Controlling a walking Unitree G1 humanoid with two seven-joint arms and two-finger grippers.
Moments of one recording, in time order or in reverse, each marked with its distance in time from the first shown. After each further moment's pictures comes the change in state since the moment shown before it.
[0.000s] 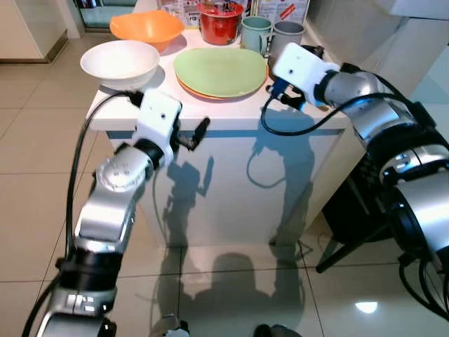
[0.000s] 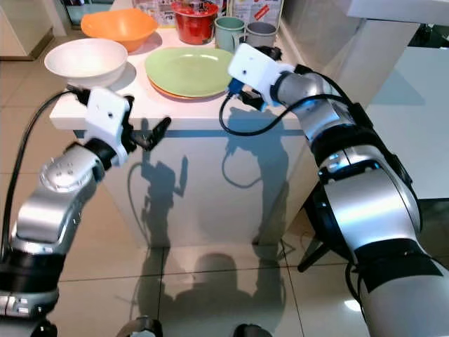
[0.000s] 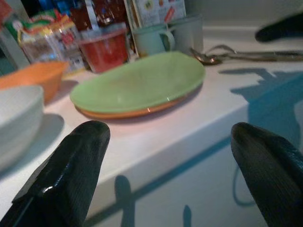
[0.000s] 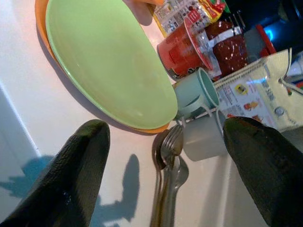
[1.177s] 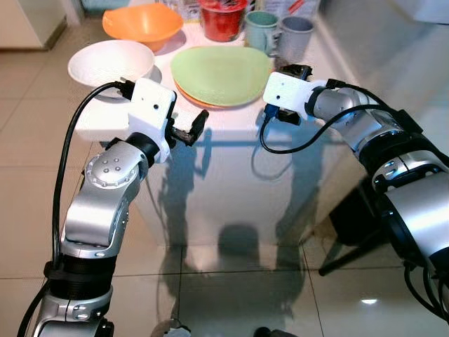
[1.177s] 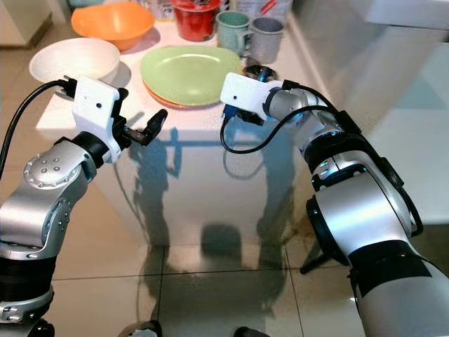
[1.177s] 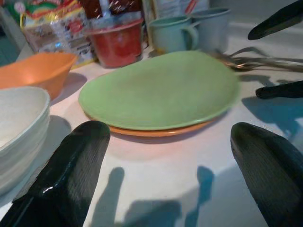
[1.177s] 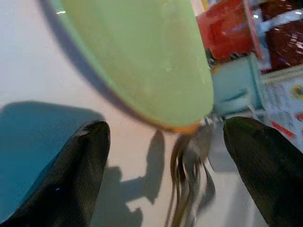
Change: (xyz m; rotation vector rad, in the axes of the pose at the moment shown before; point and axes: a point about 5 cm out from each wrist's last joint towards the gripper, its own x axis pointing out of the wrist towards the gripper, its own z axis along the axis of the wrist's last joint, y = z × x) left arm -0.010 0.004 0.026 -0.028 -0.019 0.019; right arm 0.005 0.026 -0.012 -0.137 0.077 0.071
